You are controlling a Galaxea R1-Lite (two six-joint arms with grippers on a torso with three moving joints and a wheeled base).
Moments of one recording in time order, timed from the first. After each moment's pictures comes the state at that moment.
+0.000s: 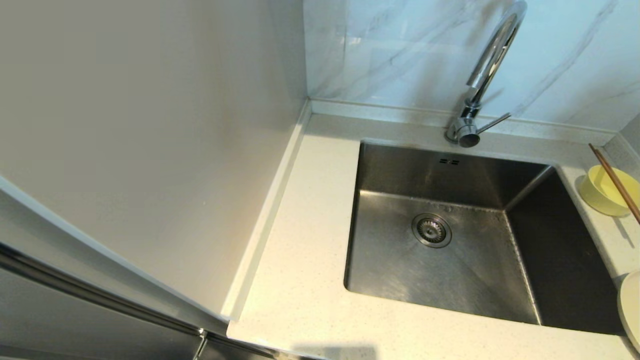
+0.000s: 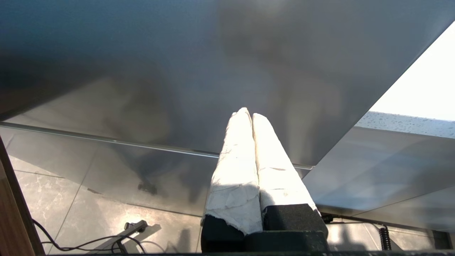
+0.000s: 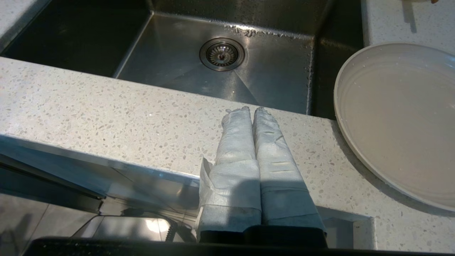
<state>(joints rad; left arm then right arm) 0.00 0.00 0.00 0.00 0.00 0.00 0.01 0.00 0.00 0.02 -0.02 0.04</state>
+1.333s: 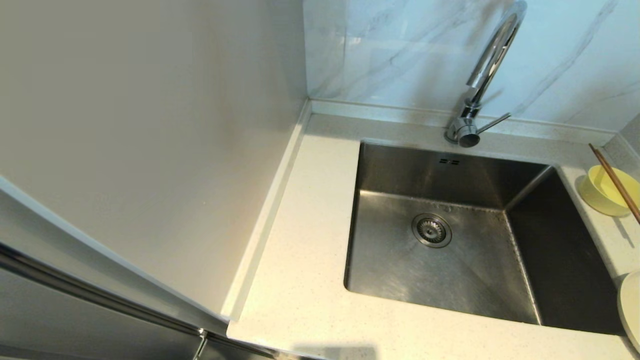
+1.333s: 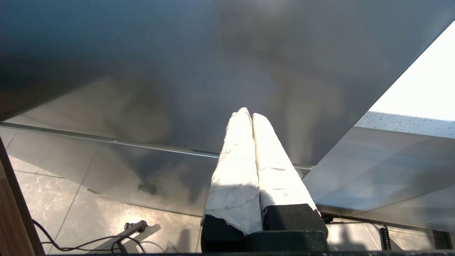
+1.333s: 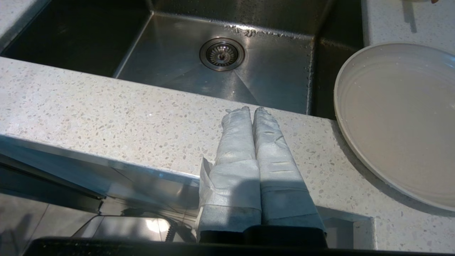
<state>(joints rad) 0.00 0.00 0.00 0.00 0.00 0.00 0.01 0.00 0.00 0.02 -0.02 0.04</state>
